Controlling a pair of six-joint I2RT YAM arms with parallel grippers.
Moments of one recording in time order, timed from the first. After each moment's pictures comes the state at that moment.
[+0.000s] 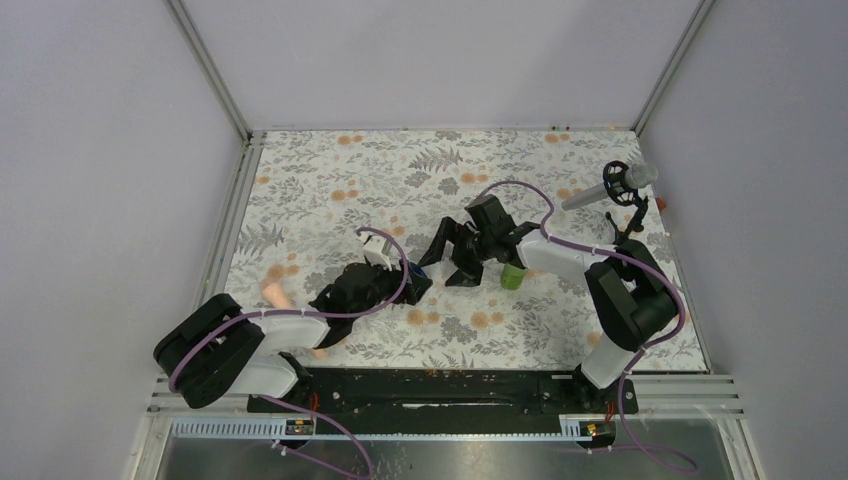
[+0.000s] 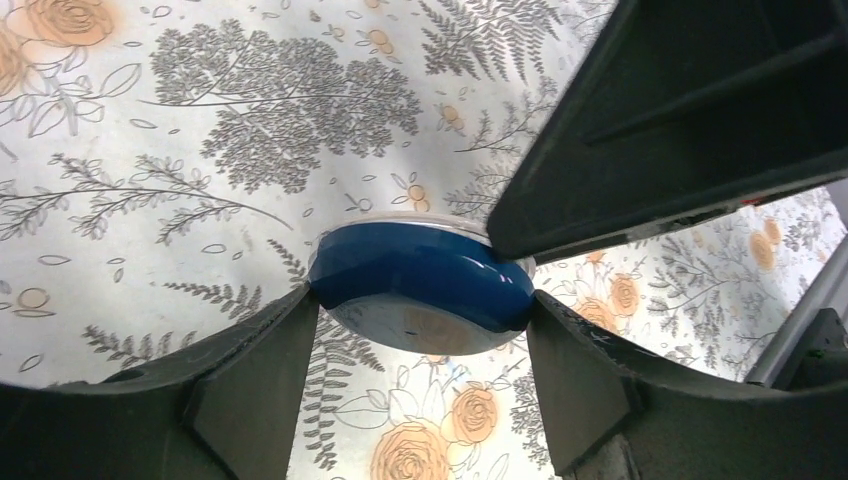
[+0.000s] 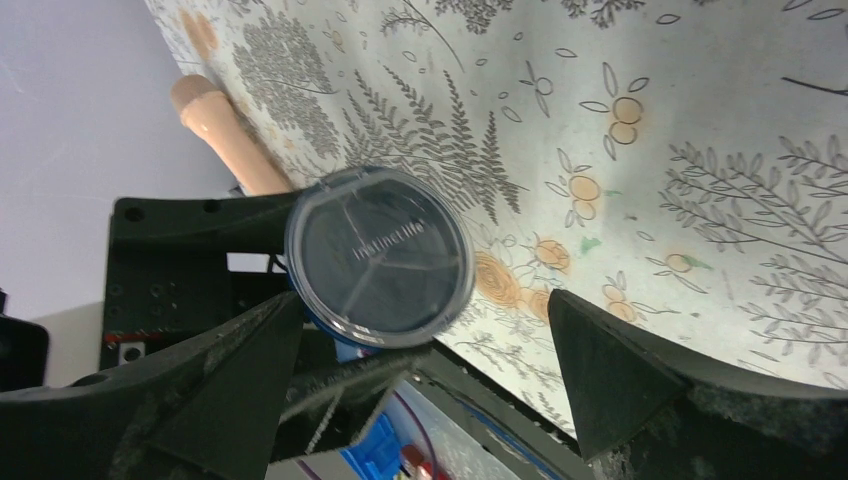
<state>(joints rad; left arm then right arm) -0.75 1.32 0.28 0.72 -0.01 -0.56 0.62 1.69 0.97 -0.18 -0.47 1.04</state>
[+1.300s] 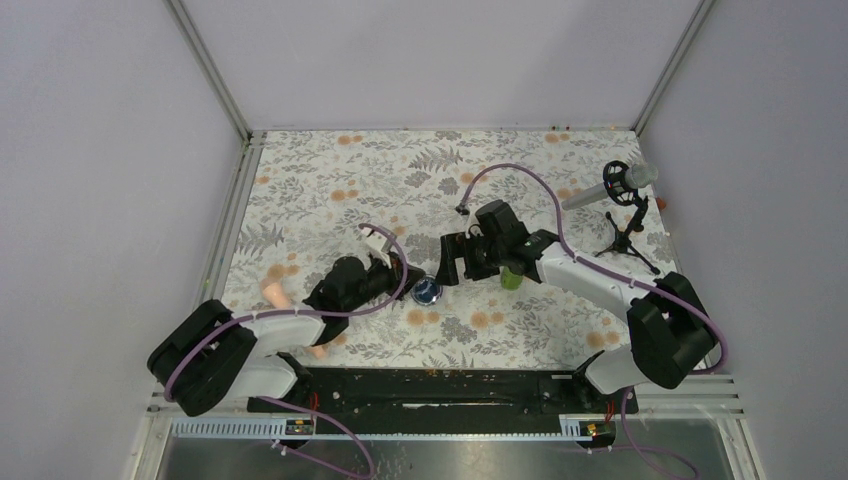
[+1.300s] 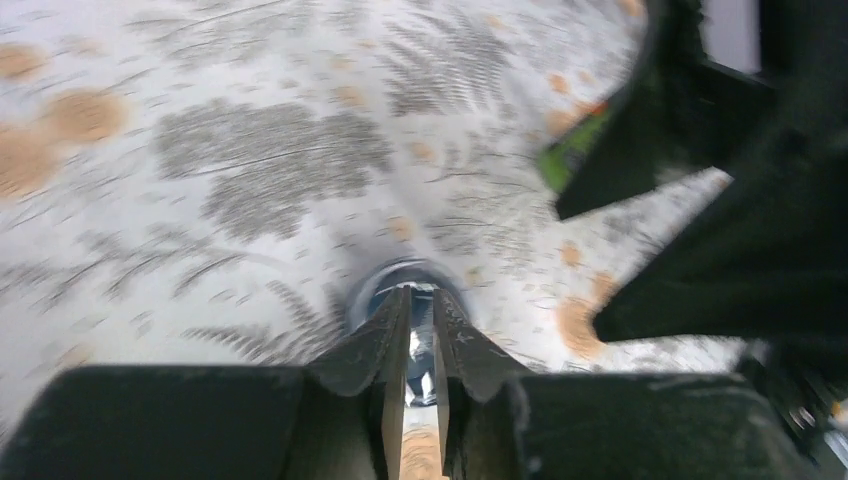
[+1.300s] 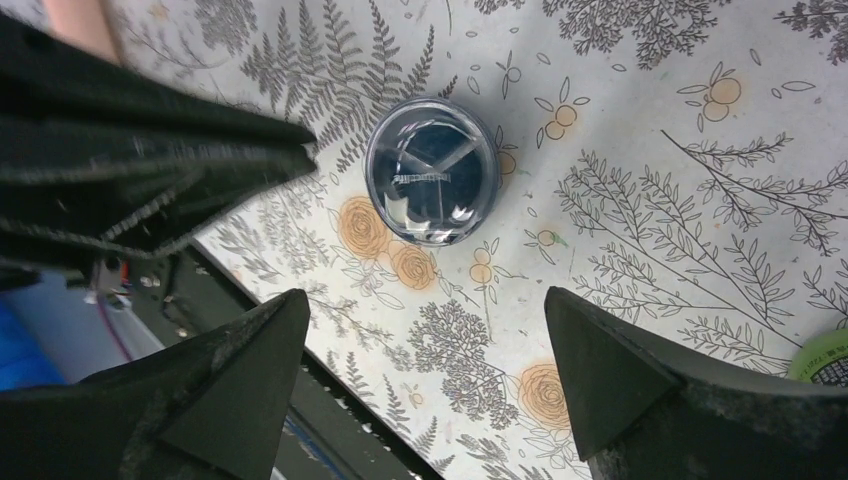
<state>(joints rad) -0.69 1.27 0.29 0.77 0.18 -0.42 0.68 1.46 0.92 -0.31 -0.31 0.44</state>
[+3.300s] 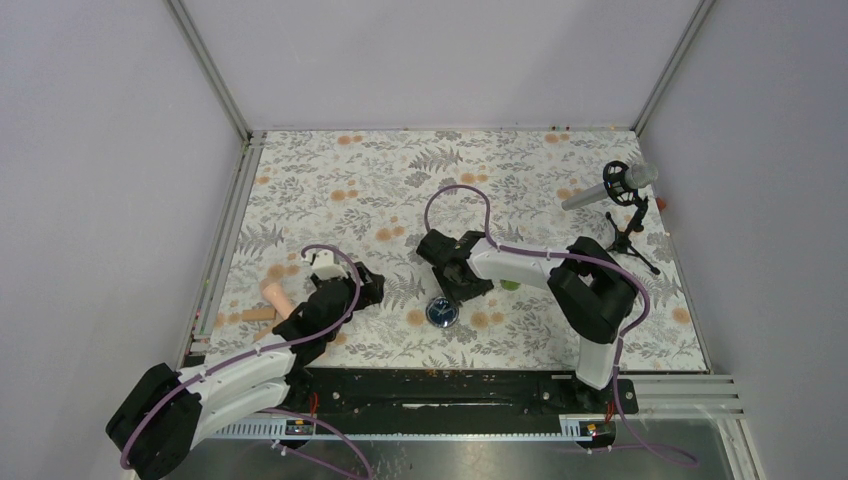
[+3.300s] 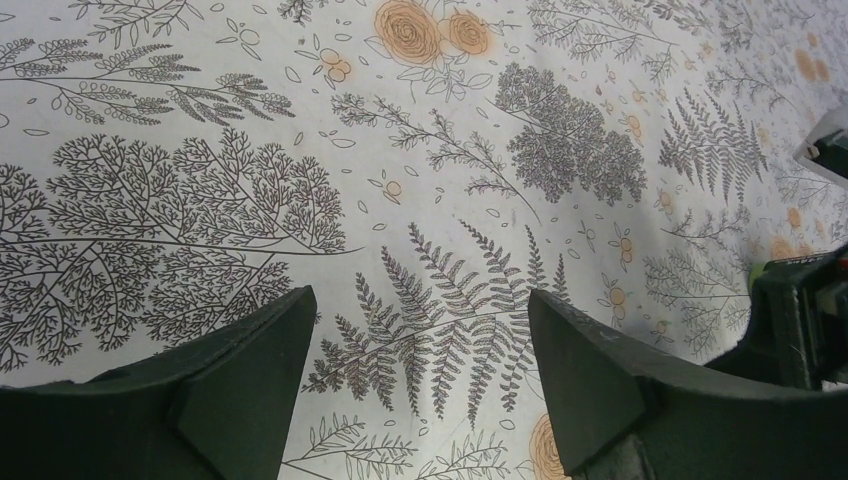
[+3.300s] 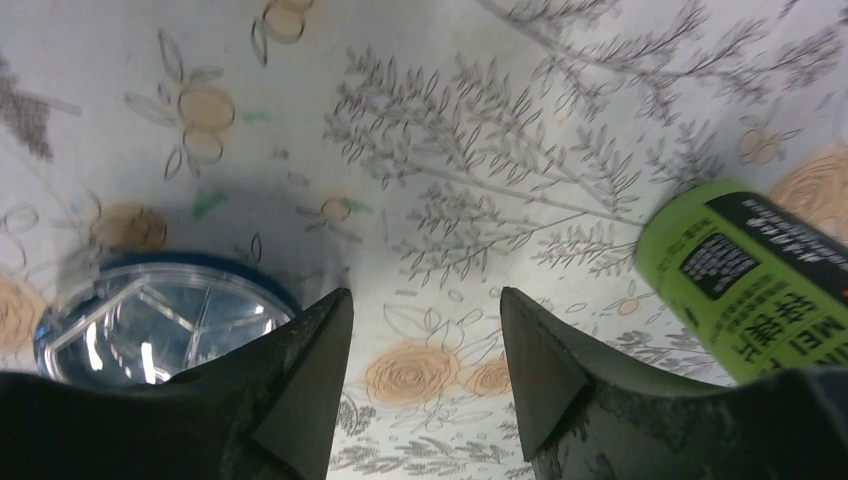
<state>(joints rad) -0.69 0.86 0.14 0.28 -0.42 -0.72 0.91 1.86 1.21 -0.78 0.30 0.45</state>
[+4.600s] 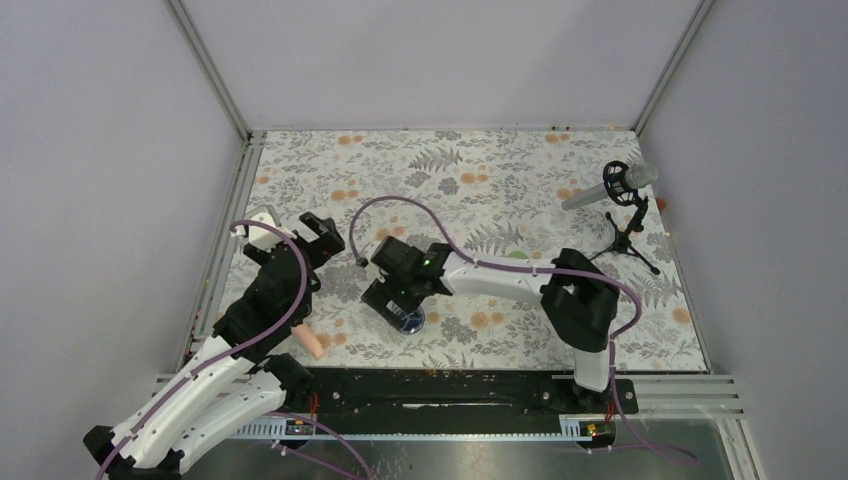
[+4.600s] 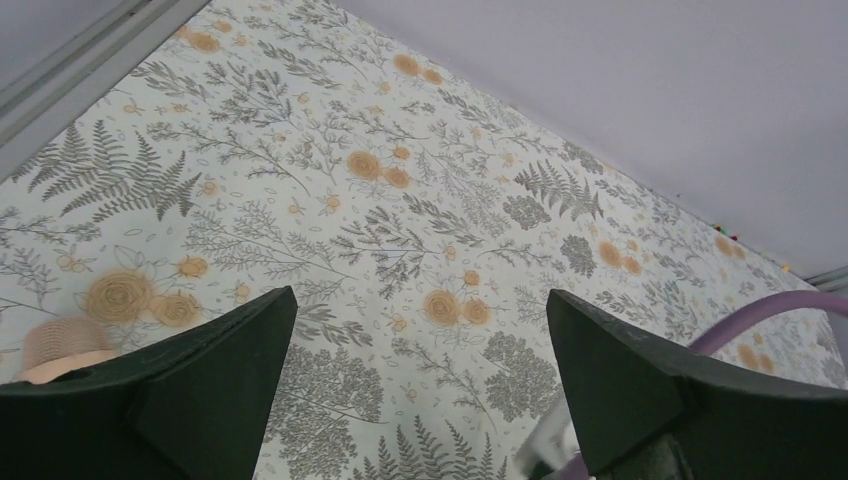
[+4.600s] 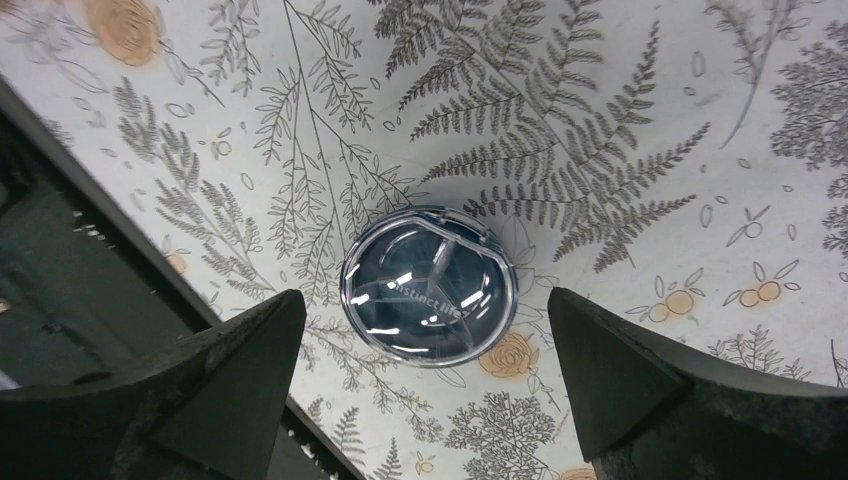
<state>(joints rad) -0.69 0.62 0.69 -0.33 -0.85 -0.64 1.09 1.89 1.38 -0.57 -0.04 0.14</state>
